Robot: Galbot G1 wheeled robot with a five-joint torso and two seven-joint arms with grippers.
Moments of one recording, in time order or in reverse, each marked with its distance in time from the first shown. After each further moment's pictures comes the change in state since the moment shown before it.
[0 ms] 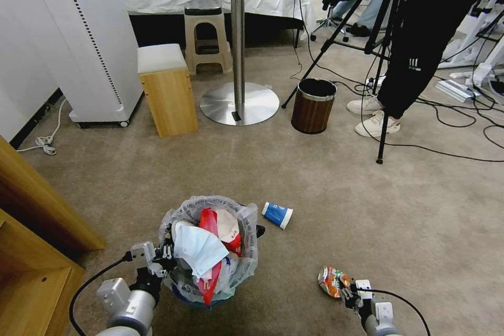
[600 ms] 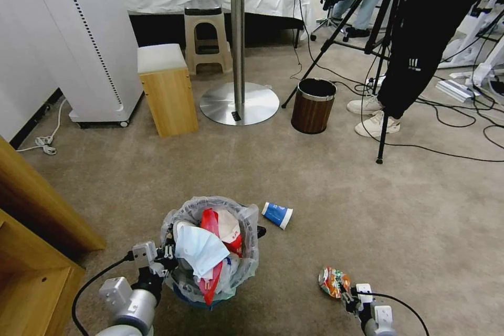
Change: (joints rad) left arm -0.007 0.008 -0.001 0.009 -0.008 -0.001 0.000; right arm 0.005 0.031 -0.004 -0.016 -0.008 -0.017 0.020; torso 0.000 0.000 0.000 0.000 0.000
